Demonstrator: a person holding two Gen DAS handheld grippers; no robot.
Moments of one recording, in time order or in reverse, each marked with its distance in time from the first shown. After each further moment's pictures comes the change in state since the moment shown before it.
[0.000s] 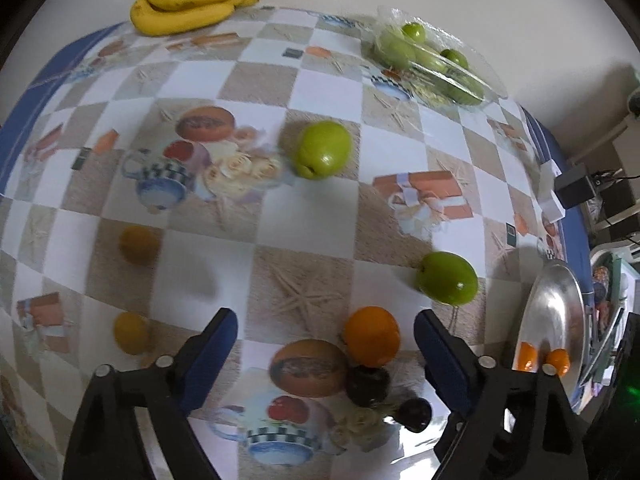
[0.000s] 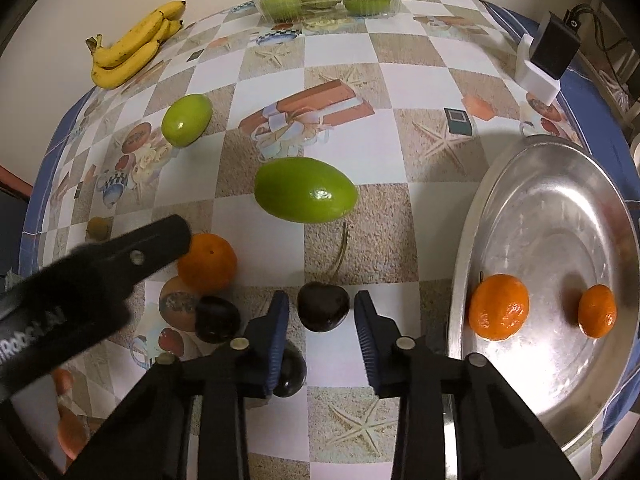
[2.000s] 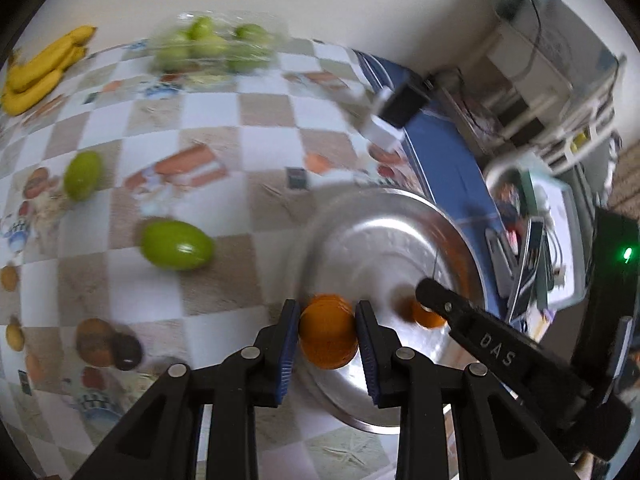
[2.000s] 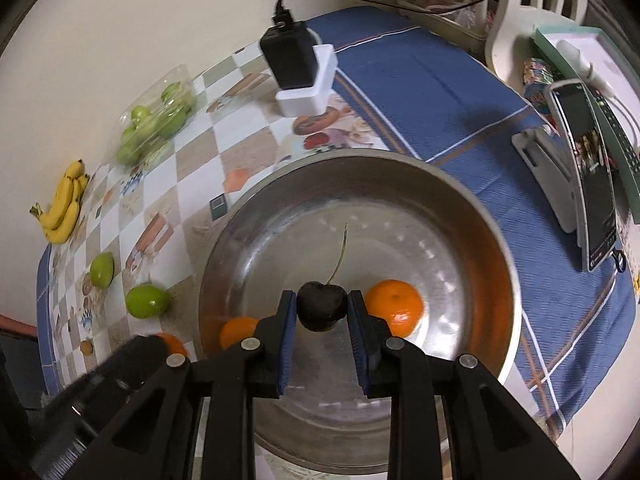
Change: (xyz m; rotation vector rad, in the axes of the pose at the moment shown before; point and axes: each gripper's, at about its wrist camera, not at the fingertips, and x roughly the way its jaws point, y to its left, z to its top) left arm -0.018 -0.166 -0.050 0.303 0.034 -0.232; right arm -0.080 -0.170 -0.018 0.425 -0.156 -0.030
